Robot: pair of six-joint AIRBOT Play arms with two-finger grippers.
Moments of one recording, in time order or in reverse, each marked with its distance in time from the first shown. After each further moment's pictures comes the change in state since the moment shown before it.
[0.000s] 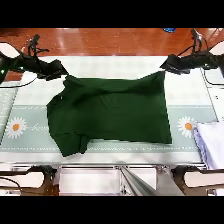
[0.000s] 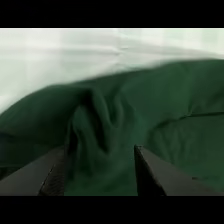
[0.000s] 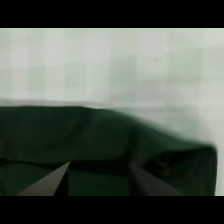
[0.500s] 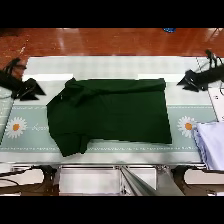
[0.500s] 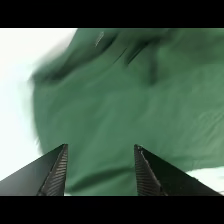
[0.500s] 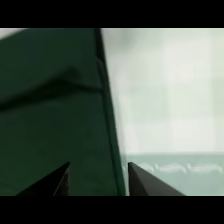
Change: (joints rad) left arm 0.320 0.113 -0.173 0.108 -0.378 0.061; right arm -0.226 0.110 -0.213 -0.122 0.216 -0.002
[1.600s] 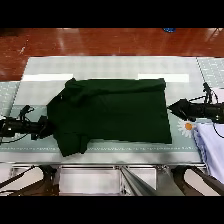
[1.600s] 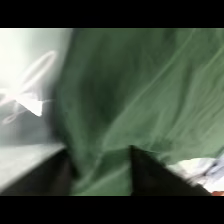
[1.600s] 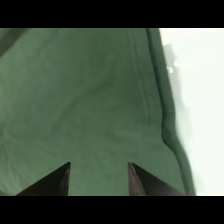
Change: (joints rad) left arm 0.172 0.182 -0.737 -0.213 0.298 0.171; right arm -0.069 0.391 -0.632 0.316 -0.168 -0.166
